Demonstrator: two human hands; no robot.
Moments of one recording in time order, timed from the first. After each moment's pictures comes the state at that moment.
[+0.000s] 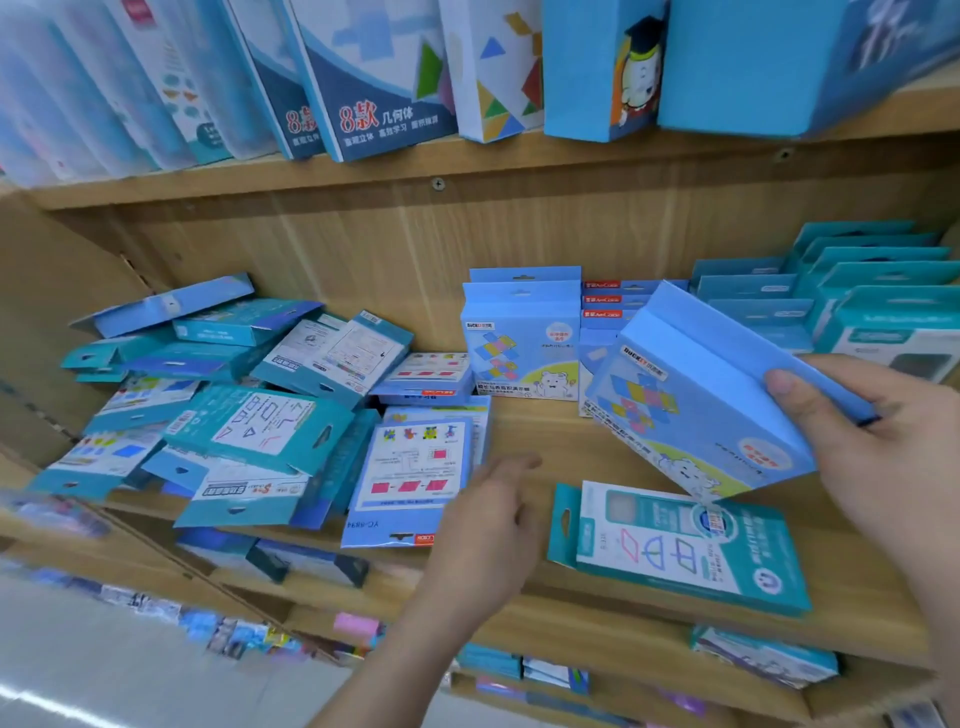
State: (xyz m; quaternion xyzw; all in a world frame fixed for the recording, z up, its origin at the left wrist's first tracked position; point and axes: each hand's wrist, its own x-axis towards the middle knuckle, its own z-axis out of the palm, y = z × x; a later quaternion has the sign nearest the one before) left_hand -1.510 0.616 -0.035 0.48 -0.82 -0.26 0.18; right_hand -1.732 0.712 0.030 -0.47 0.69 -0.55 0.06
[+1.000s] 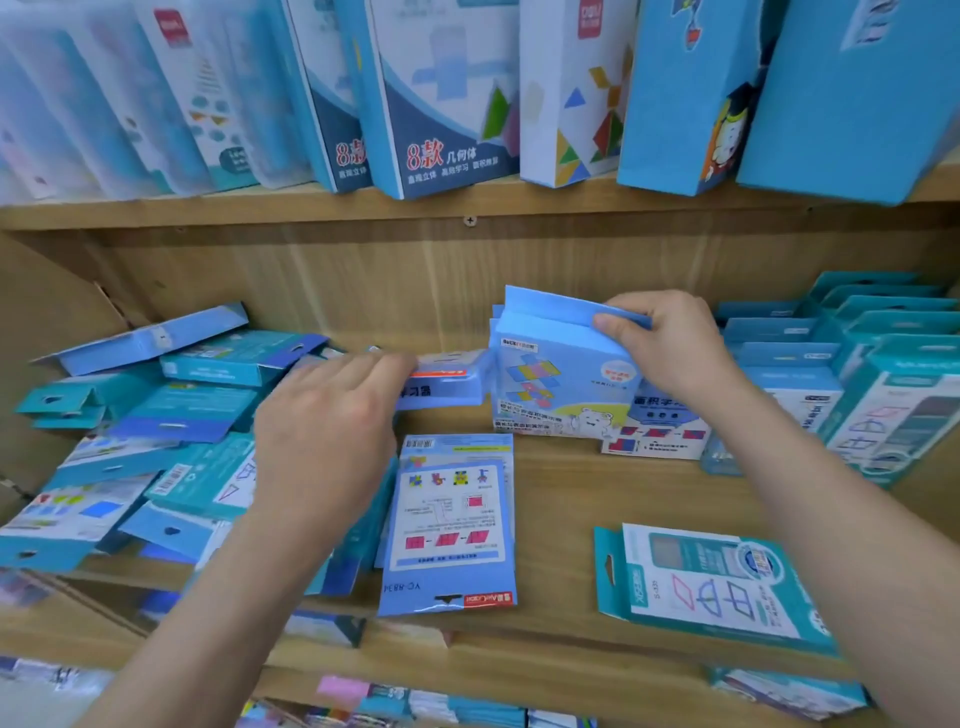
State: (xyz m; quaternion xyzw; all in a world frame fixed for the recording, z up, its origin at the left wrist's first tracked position) left_hand -1.413 0.511 0.064 0.36 -0.82 0.27 0.35; right_hand -1.697 0.541 0.048 -0.57 0.70 -0.43 0.06
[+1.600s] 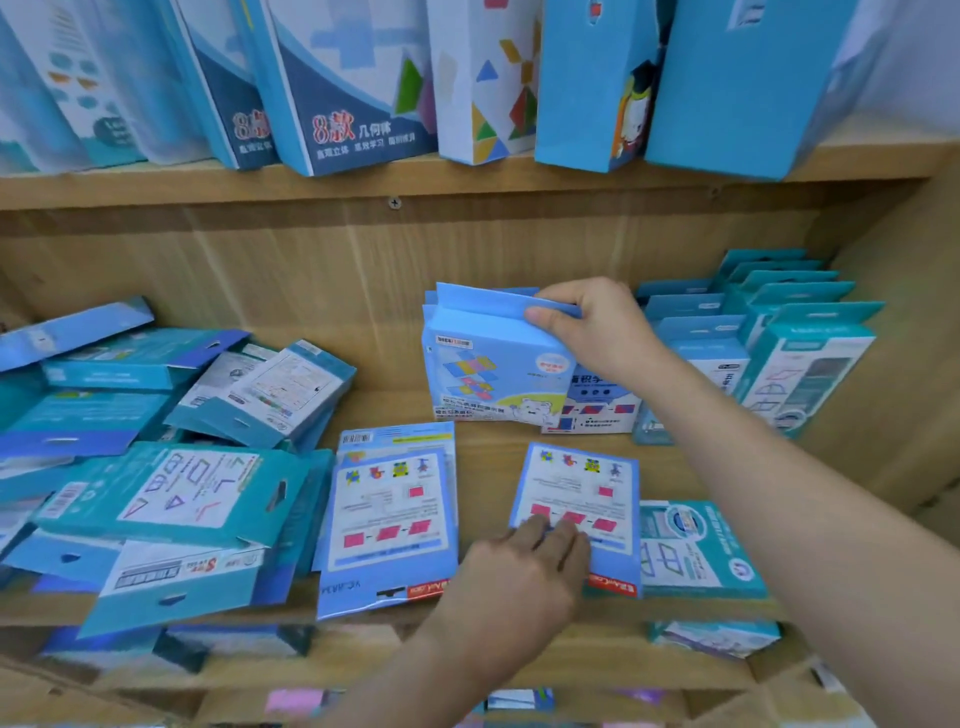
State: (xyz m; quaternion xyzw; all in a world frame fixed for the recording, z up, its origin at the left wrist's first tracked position) left_hand -1.503 0.594 -0.072 0.10 -0.98 0.09 0.14; right_hand -1.701 0.547 0.046 -0.59 0.70 -0.40 0.07
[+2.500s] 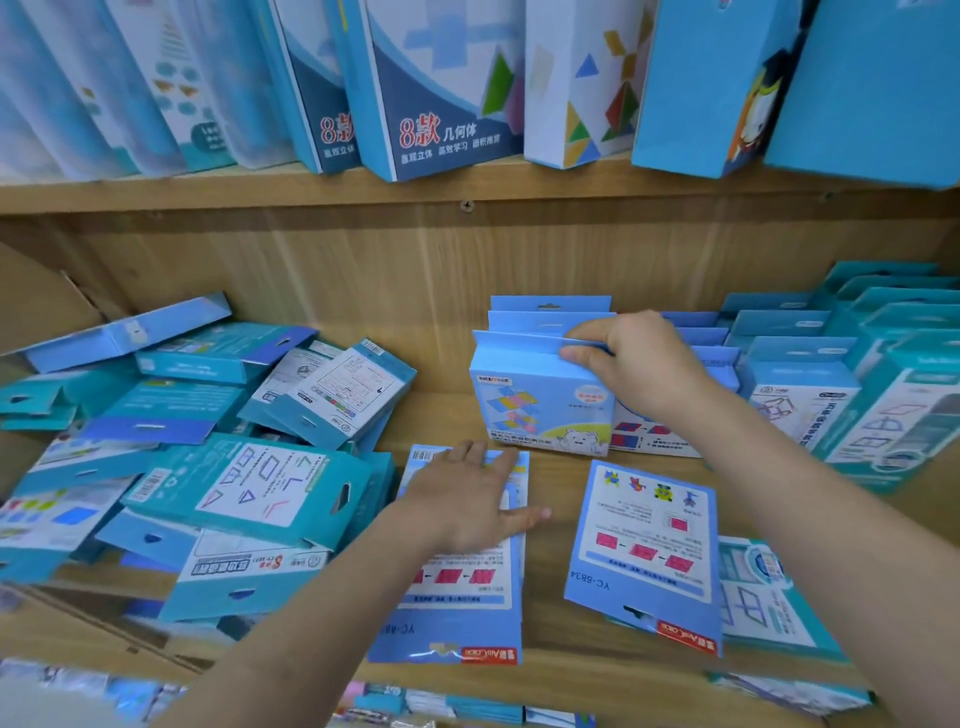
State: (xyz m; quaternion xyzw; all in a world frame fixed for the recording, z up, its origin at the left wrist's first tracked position) left_hand -1.480 0.479 -0.046 0.35 -0.92 -0.09 -0.16; right_hand -1.684 0.522 0.029 -0.63 0.73 -0.28 0.02
